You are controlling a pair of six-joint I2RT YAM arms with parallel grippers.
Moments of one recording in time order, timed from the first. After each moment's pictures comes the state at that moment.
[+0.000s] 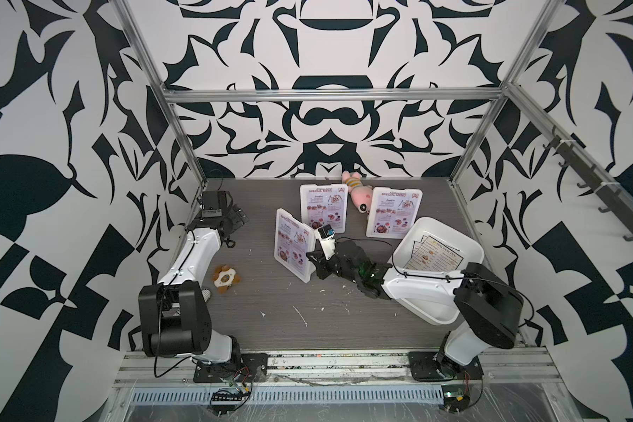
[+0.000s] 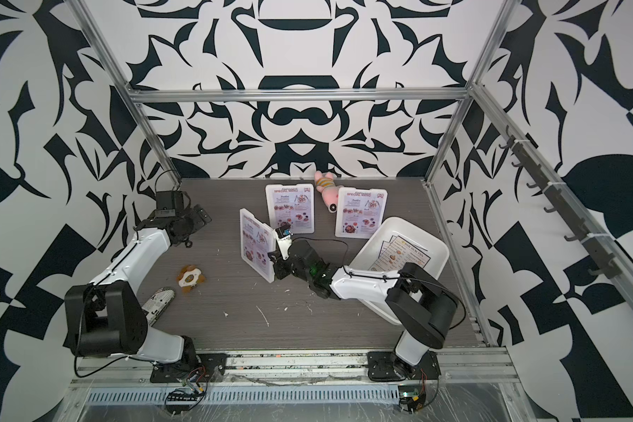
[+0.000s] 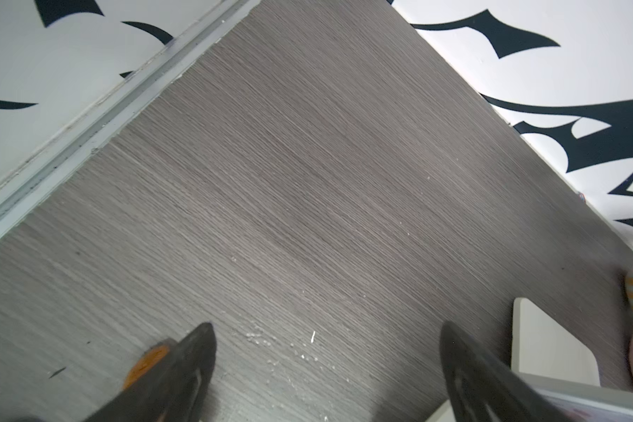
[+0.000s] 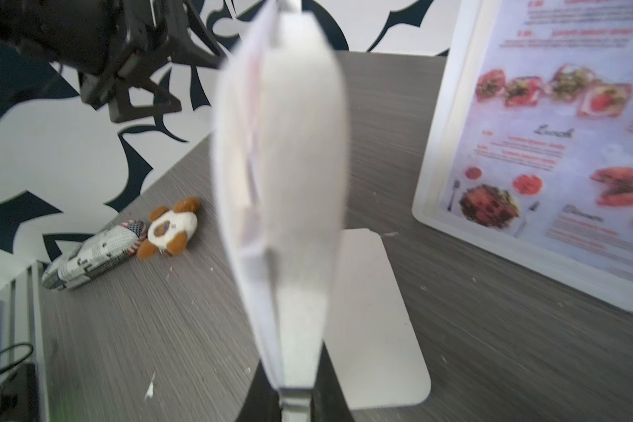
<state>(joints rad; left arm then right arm) 0.03 1.47 1.10 -0.48 -0.10 -0.58 0.93 1.60 0.85 0.34 0.02 0.35</state>
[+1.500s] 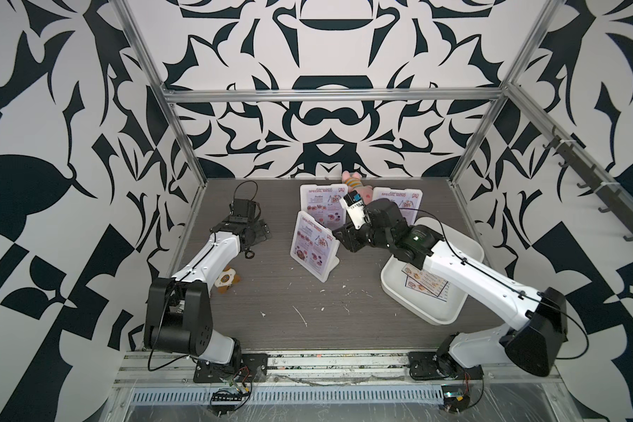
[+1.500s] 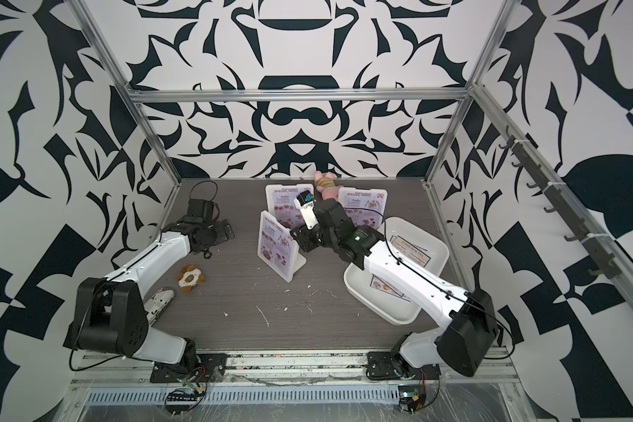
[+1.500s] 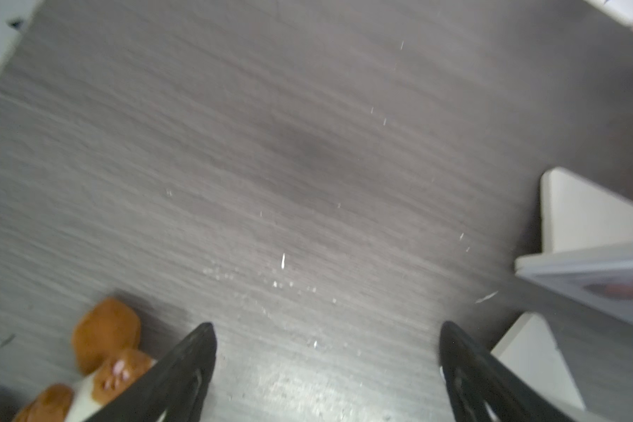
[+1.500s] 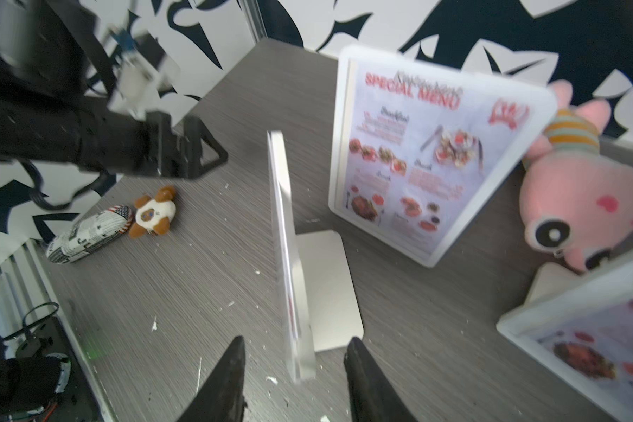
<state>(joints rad) -0.18 1.49 1.02 -0.54 -0.14 -0.52 0.73 1.43 1.31 -0.48 -0.13 0.19</state>
